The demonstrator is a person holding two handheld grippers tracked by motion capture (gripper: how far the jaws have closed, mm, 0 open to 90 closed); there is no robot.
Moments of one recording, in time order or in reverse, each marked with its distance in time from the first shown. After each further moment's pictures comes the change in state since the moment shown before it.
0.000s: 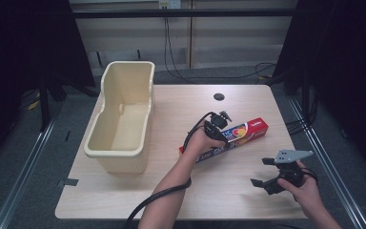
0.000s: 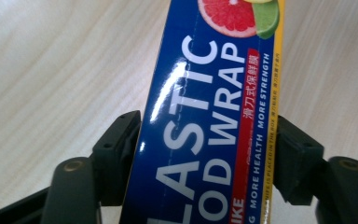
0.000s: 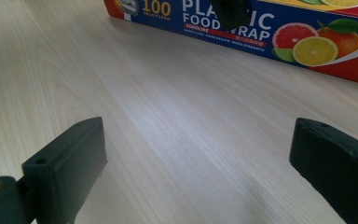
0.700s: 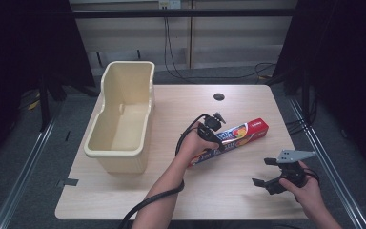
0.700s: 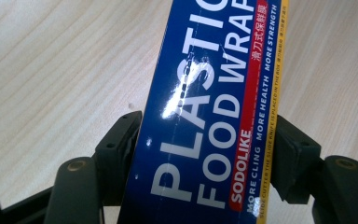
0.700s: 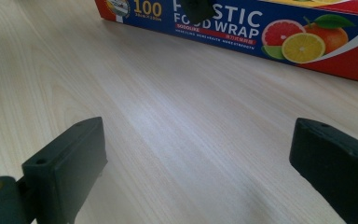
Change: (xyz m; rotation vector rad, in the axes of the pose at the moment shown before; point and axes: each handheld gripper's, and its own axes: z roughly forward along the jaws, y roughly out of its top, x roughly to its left) left arm 0.003 -0.020 -0.014 0.018 -0.012 -0.042; right arm -0.001 -0.002 -0.004 -0.006 -0.017 0.022
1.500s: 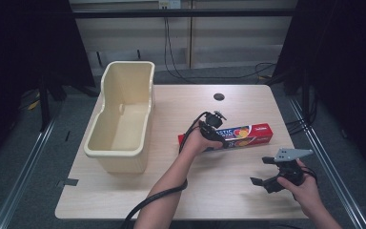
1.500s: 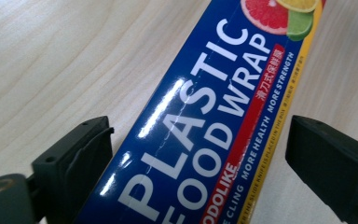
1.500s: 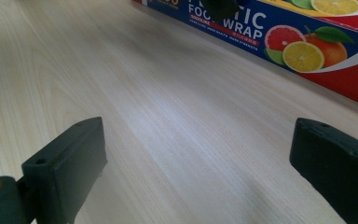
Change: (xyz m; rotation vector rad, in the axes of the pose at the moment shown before) left arm 0.007 0.007 0.010 -0.097 0.045 0.004; right arm -0.001 0.004 0.005 0.006 0.009 -0.005
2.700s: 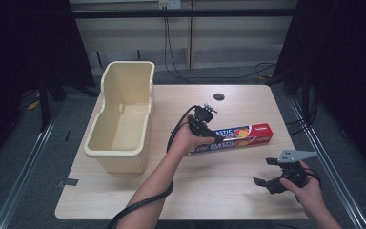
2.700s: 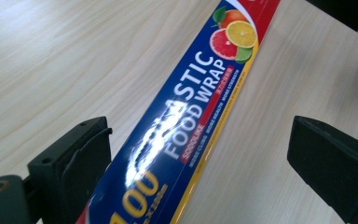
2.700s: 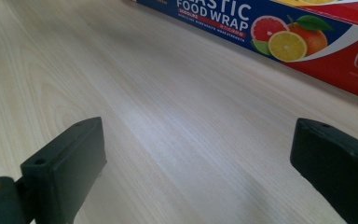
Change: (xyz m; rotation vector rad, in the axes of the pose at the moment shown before) left arm -0.004 -0.008 -0.058 -0.120 -0.024 -0.017; right arm -0.001 -0.007 -0.006 0.001 -0.034 0.017
